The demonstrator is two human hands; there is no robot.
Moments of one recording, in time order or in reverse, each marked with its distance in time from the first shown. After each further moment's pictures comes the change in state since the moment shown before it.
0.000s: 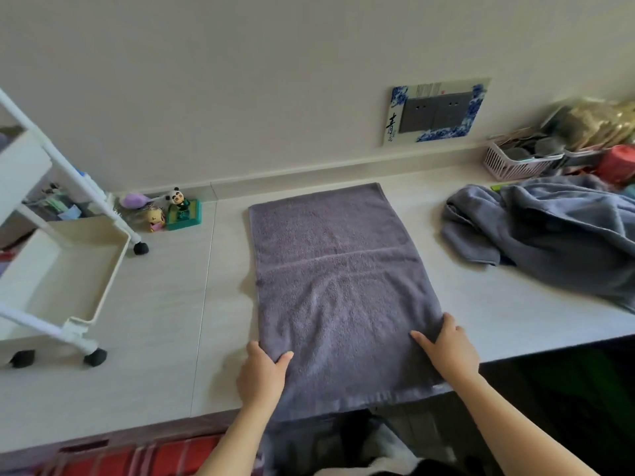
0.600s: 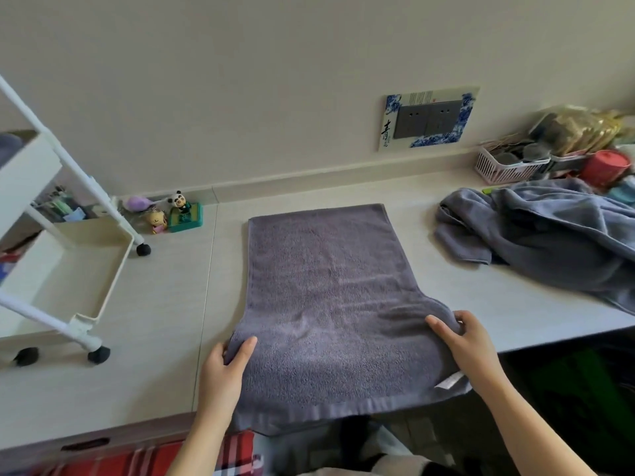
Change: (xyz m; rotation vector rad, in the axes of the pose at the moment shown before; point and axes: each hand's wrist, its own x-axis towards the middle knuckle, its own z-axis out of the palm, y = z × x) left_hand -0.034 -0.017 -0.075 -0.672 0.047 0.166; right_hand -0.046 0.000 -0.054 0.605 0.015 -0.132
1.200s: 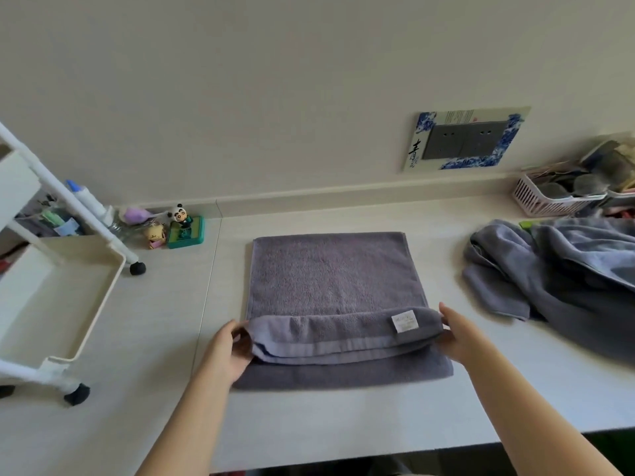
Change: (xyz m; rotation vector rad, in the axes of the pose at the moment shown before) left_hand 0.144 0.034 0.049 -0.614 -0.019 -0.707; right_hand 0.173 -0.026 0.046 0.745 -0.154 0.663
